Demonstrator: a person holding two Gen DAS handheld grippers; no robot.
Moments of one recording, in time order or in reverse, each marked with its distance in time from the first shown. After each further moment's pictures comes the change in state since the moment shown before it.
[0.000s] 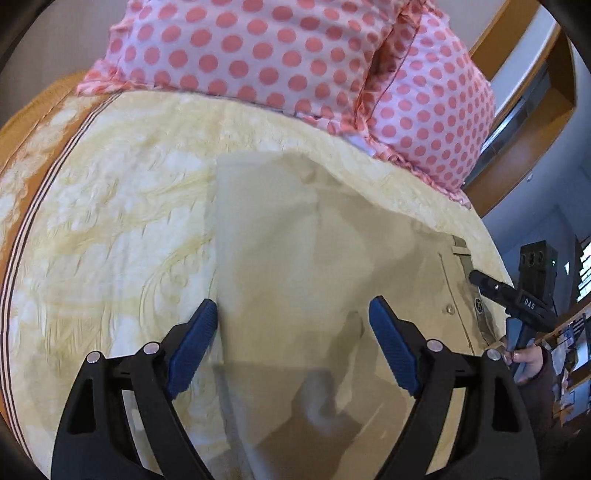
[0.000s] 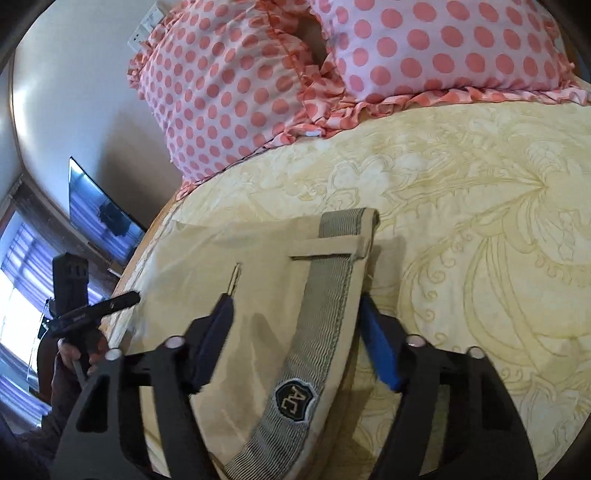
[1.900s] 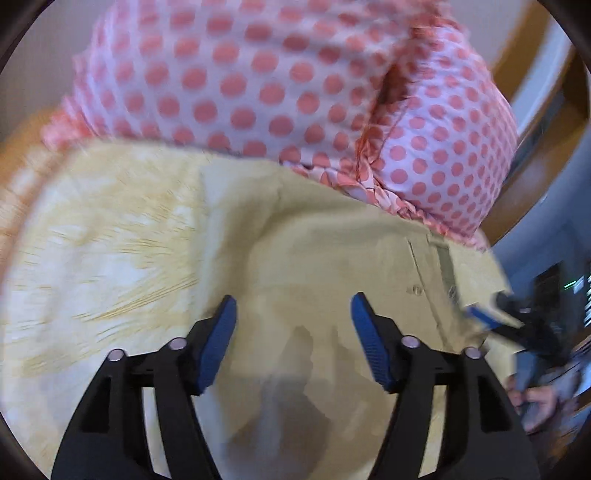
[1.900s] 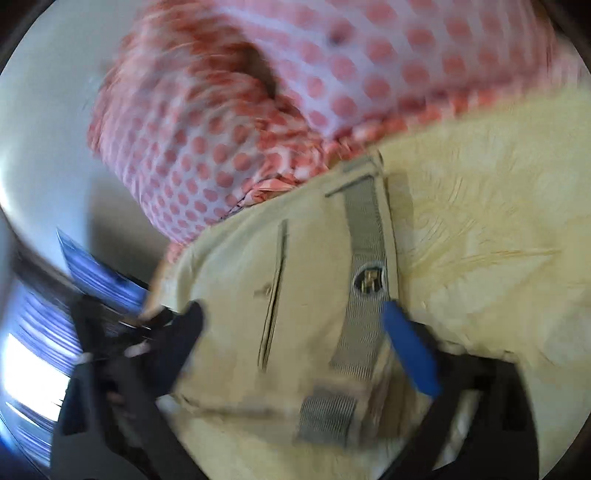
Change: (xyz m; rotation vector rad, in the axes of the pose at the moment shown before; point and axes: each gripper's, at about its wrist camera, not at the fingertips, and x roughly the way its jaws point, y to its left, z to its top) left arm 0.029 -0.049 0.065 0.024 -0.117 0.126; right arm 0.014 -0.012 0.075 0.140 -0.081 -0.048
